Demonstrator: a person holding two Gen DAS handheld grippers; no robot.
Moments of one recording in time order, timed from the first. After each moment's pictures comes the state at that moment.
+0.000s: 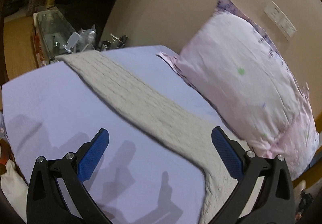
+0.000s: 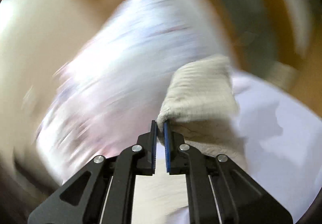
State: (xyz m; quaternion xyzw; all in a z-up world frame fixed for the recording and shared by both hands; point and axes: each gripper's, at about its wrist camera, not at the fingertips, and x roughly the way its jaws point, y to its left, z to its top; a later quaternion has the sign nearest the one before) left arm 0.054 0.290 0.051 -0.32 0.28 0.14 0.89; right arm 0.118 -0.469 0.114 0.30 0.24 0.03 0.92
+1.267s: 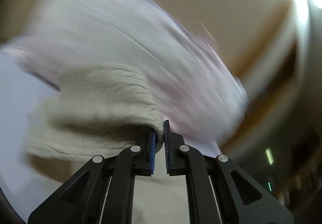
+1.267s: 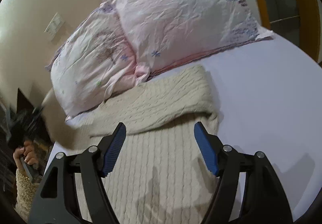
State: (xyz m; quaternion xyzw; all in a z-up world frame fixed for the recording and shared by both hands) left arm 0.148 0.038 0.133 -0.25 0.31 -0.28 0.87; right arm 0.042 -0.379 0.061 0.24 0.36 0.09 0.90
